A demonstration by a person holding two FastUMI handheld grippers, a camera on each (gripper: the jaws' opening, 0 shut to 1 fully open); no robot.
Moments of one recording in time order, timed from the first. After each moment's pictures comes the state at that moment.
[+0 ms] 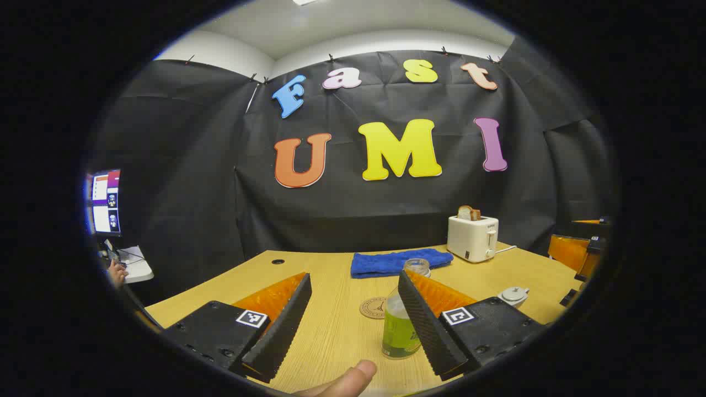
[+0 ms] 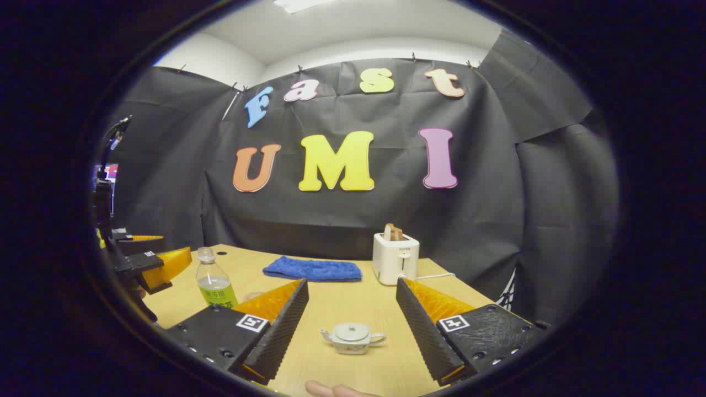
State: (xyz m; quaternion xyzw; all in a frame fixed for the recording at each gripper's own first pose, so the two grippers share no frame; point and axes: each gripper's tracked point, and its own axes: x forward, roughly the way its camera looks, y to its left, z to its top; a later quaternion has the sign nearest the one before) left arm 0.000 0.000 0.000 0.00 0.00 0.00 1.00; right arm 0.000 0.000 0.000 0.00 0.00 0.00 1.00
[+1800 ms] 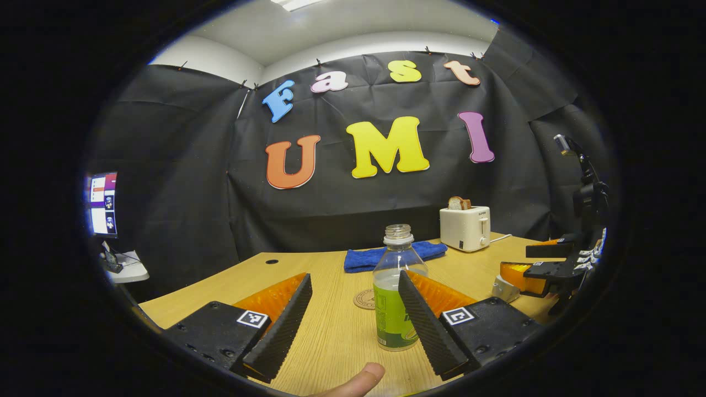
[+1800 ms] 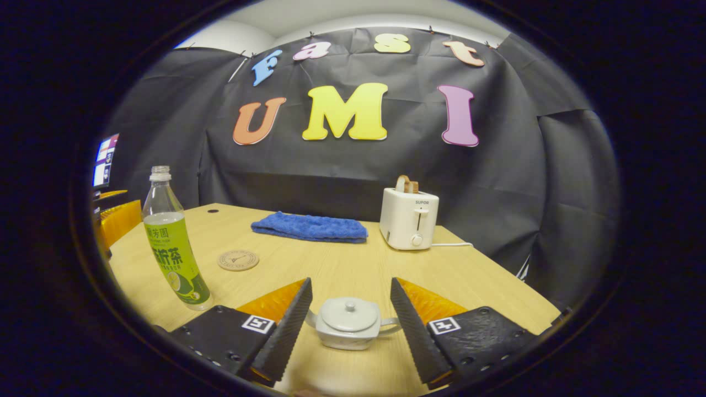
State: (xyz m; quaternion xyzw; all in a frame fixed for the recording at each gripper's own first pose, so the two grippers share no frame) left arm -0.007 -0.018 -0.030 0.01 -0.03 -0.02 1.00; right arm 0.079 -0.004 -0.107 -0.02 0.10 0.00 0.99
